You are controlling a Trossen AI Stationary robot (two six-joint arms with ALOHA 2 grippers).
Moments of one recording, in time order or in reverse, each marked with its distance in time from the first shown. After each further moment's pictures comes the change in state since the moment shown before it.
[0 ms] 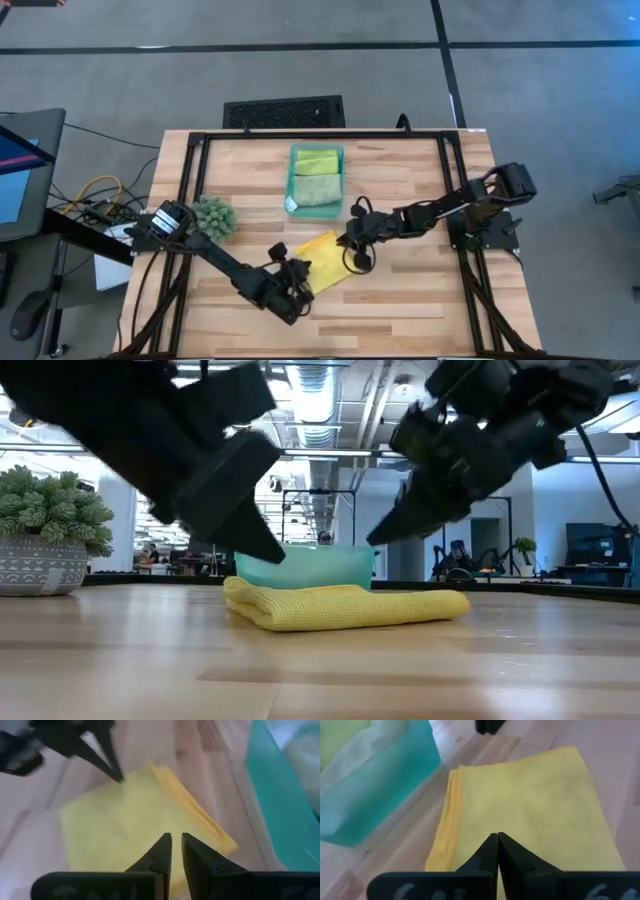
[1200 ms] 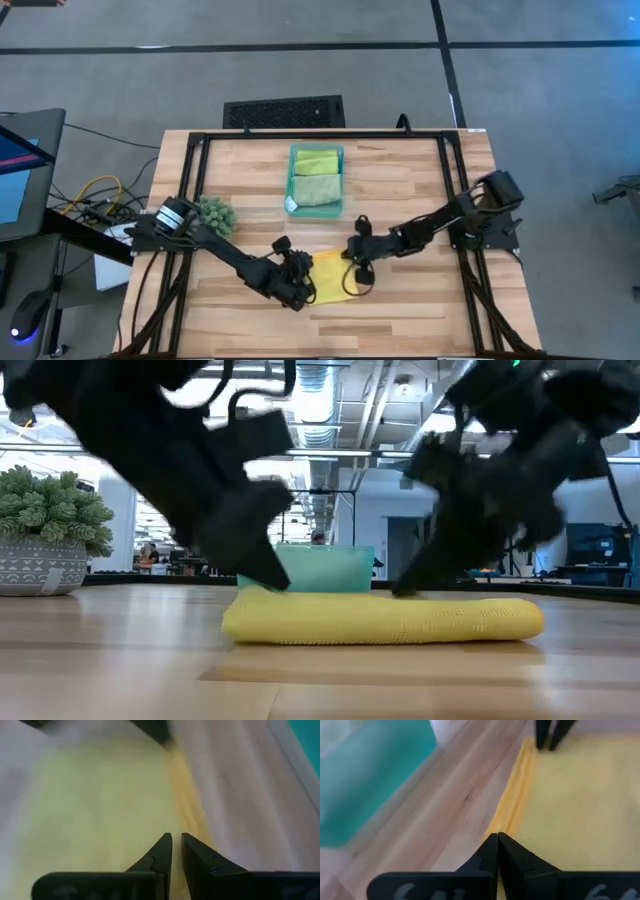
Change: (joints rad) left arm 0.086 -0.003 -0.033 0.058 0.117 0.085; right arm 0.152 0.111 0.010 0.001 0.142 0.094
